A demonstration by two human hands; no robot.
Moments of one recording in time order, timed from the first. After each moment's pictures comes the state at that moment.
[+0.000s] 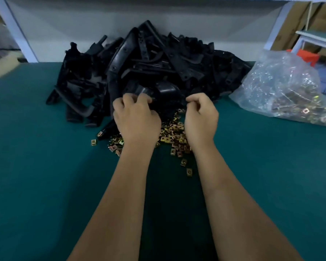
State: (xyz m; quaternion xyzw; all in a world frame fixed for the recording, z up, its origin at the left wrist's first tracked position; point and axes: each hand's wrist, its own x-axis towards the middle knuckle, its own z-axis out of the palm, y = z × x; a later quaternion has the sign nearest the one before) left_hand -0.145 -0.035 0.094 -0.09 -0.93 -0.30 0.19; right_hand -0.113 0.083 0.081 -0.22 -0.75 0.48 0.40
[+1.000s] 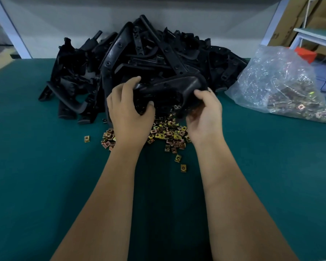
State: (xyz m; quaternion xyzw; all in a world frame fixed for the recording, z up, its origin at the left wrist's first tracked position) left_hand -0.146 -0.043 0.077 -0.18 -0.80 -0.51 0.25; right_hand -0.100 0.095 0.097 -0.10 -0.40 0.87 0.28
